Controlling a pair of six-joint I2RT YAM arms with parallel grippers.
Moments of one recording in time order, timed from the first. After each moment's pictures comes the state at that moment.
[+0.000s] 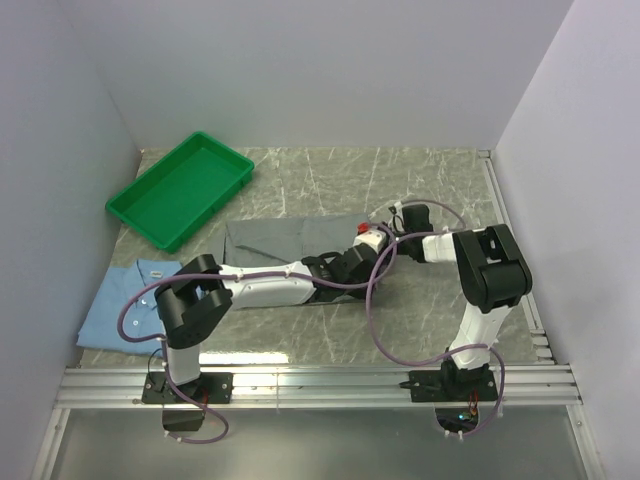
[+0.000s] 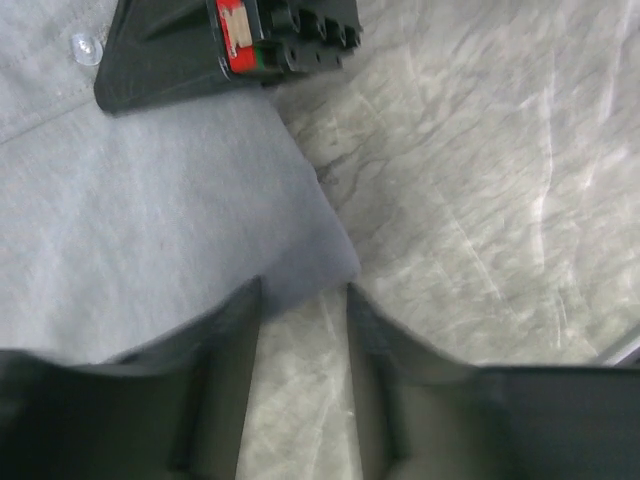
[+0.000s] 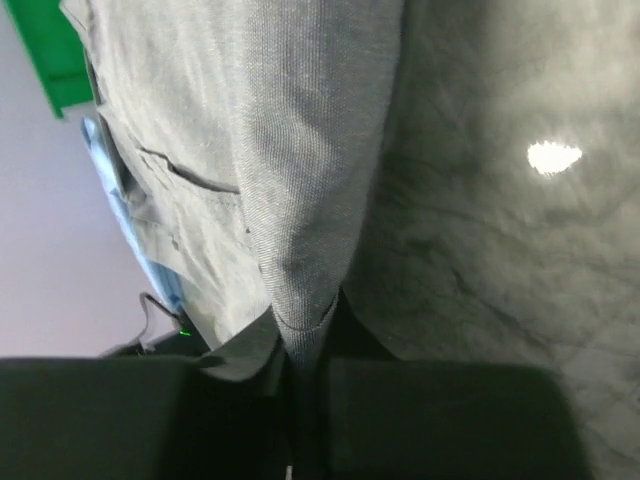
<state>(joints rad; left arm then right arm) -1.11 1.85 1.25 -0.17 -0.24 -0.58 0.20 1.85 0.80 0.20 -0.70 0.74</state>
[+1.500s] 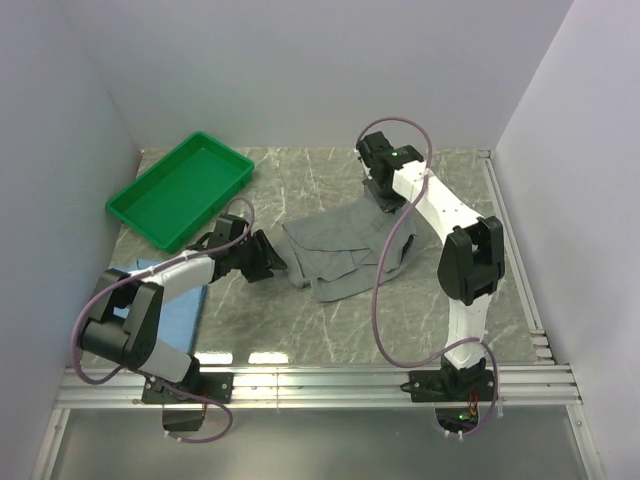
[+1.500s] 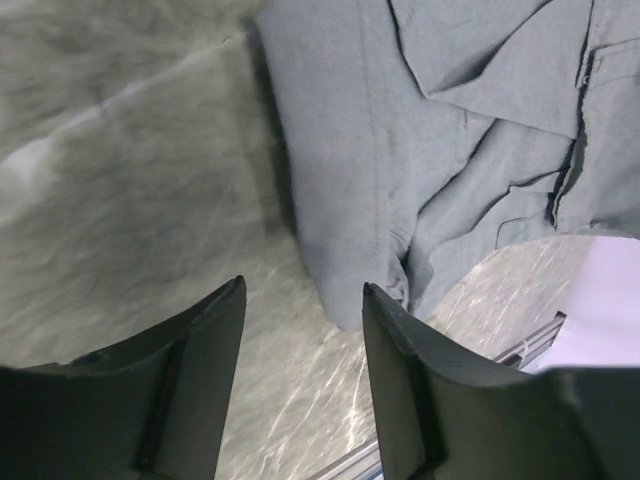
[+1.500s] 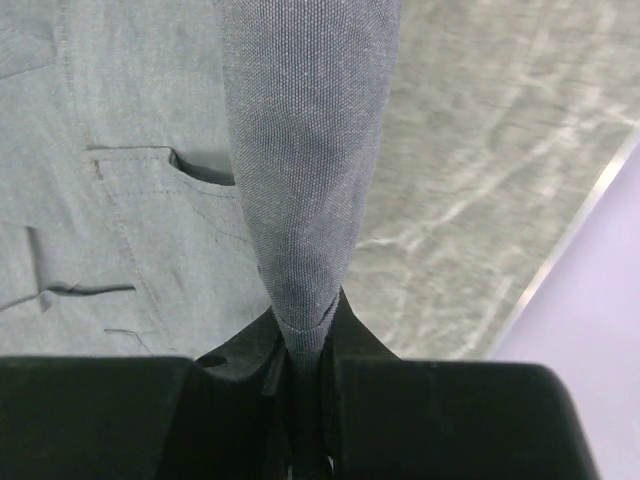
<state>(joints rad) -0.35 1.47 0.71 -0.11 0.31 -0.84 0.41 1.97 1.83 -1.06 0.35 -0.10</state>
